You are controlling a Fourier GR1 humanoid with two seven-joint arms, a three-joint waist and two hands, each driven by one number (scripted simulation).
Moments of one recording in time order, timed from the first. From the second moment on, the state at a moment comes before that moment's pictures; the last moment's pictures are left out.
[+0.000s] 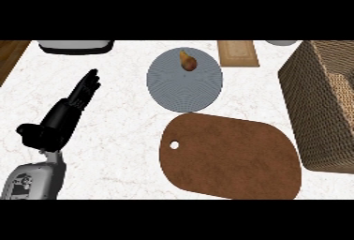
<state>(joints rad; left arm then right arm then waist) -0.21 0.16 0.08 -1.58 -0.09 -0.24 0.05 -0.36 -0.73 -0.39 -1.25 0.11 -0.05 -0.09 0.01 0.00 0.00</state>
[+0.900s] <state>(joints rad) -0.16 0.15 0.08 -1.60 -0.09 -0.25 0.02 -0.61 -0.76 -0.47 -0.90 0.02 0.00 -0.27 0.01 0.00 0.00</state>
